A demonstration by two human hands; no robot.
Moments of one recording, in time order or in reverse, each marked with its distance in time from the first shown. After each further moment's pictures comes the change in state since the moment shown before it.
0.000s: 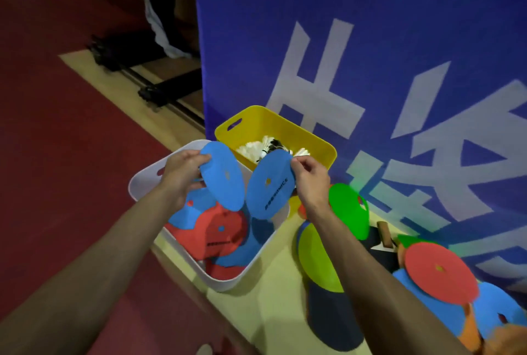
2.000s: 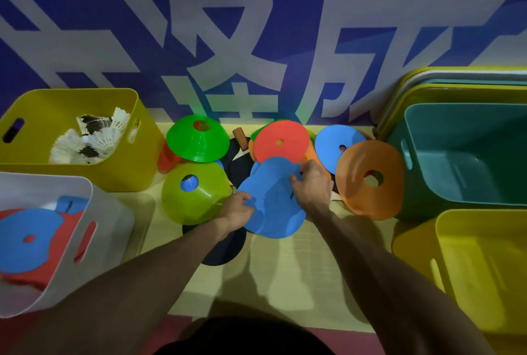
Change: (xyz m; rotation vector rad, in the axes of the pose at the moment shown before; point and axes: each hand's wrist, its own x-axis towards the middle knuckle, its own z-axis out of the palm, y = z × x) left_hand -0.173 -0.253 0.334 1.185 -0.737 -0.053; right_hand -0.096 0.269 -0.319 -0.458 0.327 0.452
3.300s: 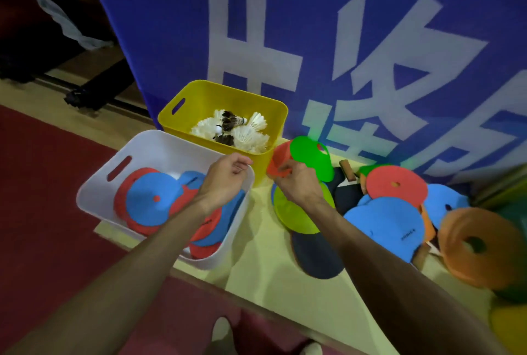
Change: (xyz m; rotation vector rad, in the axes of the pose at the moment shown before) left_hand -0.089 -0.163 -0.271 -0.311 0.468 0.370; right_hand -0.127 -0.278 0.134 -0.079 -0.274 -0.322
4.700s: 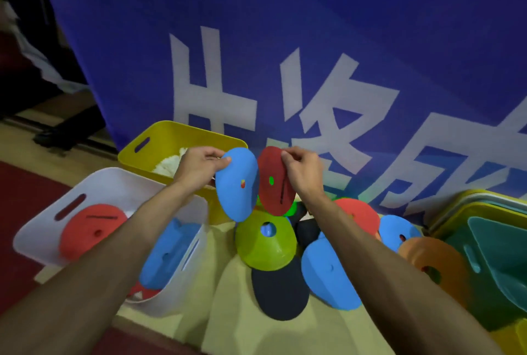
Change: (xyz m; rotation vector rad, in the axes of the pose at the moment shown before) left_hand 0.035 0.090 0.006 -0.272 0.097 -0.020; right_hand 0.027 0.007 -0.118 0.333 0.359 -0.191
